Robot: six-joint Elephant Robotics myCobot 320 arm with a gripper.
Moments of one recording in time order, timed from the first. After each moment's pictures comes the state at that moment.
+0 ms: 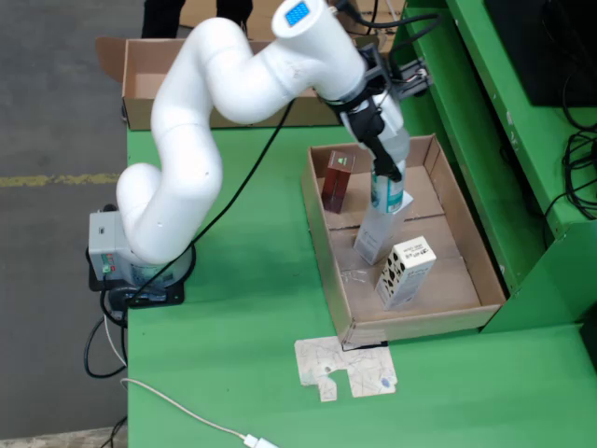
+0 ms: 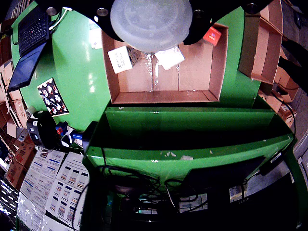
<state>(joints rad) 0.16 -0.42 -0.02 -0.46 1.44 0.19</state>
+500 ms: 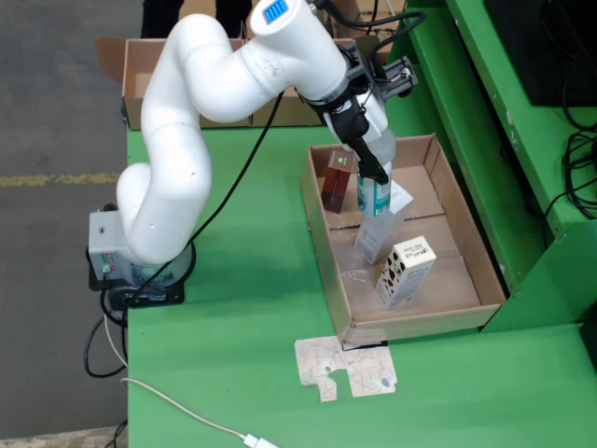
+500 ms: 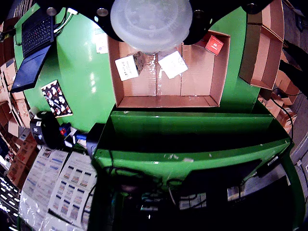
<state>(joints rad) 0.13 -0.32 -0.02 -0.56 1.45 0.16</state>
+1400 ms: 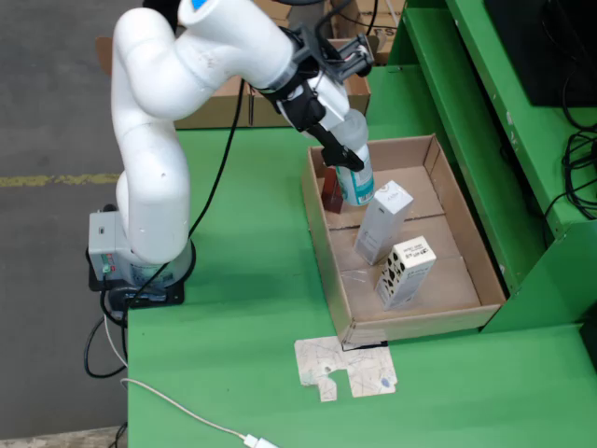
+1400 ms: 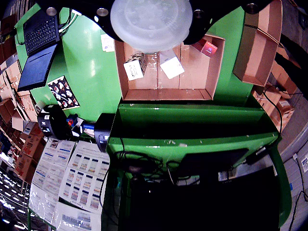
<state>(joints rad) 0.17 -0.09 -0.02 -0.69 1.42 0.16</state>
